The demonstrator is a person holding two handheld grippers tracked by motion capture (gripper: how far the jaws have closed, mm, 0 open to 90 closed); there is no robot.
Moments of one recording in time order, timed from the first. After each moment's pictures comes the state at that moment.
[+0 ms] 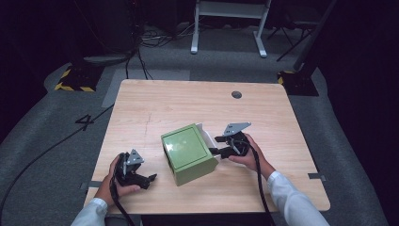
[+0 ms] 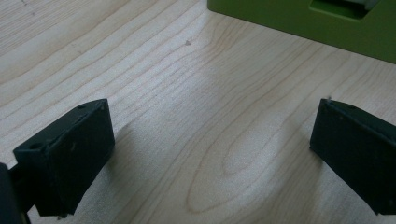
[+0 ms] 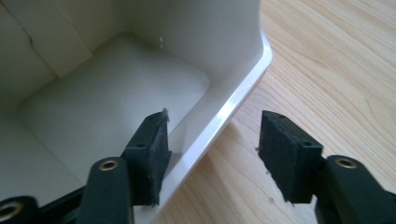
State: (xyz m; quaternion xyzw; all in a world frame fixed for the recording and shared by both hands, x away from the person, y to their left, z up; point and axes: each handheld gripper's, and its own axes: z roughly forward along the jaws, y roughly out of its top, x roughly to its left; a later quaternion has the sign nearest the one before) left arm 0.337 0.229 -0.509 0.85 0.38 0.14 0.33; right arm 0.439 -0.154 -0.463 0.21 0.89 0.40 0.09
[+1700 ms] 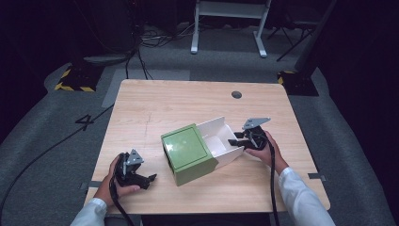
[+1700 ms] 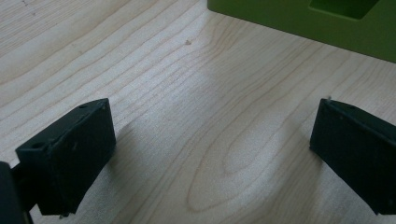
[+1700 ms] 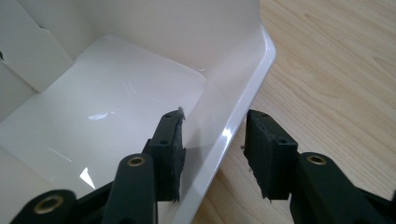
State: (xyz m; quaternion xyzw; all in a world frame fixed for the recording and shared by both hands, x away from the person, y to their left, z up) left arm 0.337 0.229 -0.509 0.85 0.38 0.14 0.33; right arm 0.466 -0.218 -0.470 0.27 0.88 0.39 0.11
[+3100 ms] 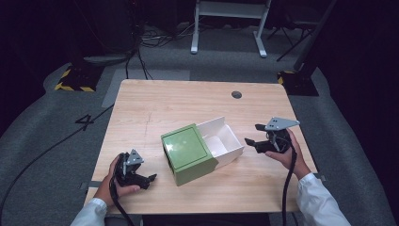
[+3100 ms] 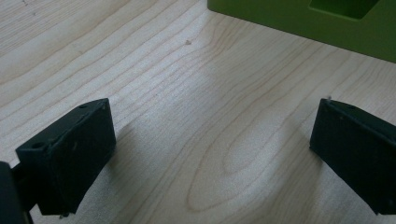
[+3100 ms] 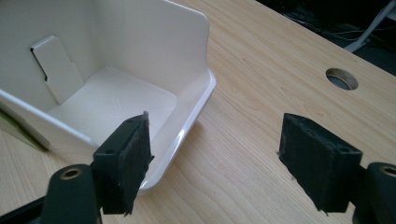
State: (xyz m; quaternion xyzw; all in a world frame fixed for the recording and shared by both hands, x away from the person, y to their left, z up) left arm 0.337 0.229 -0.509 0.85 0.38 0.14 0.33; right arm 0.423 -0.264 -0.415 0.26 0.84 0.42 0.20
